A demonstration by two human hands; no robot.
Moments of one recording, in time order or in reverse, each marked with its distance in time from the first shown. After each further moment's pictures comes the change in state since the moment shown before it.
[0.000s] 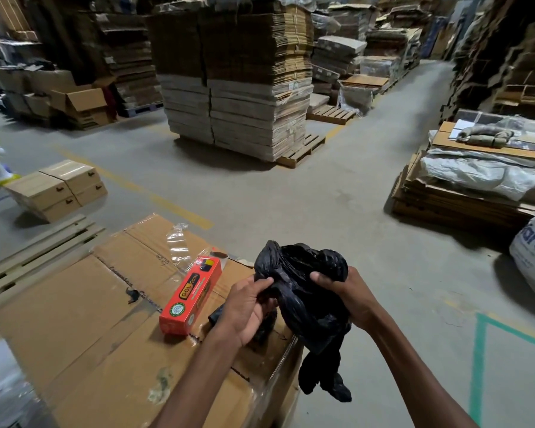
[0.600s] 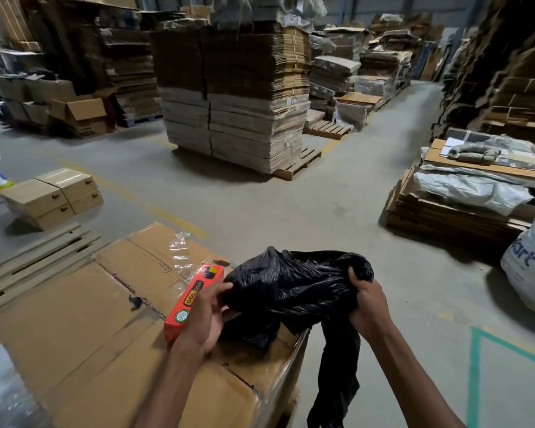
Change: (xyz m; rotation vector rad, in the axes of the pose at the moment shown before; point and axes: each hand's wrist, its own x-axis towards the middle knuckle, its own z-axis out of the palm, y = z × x) left_hand -0.011 0.029 -0.059 0.062 0.069 0.158; right_hand 0.003 0.004 -0.002 0.411 0.484 0.079
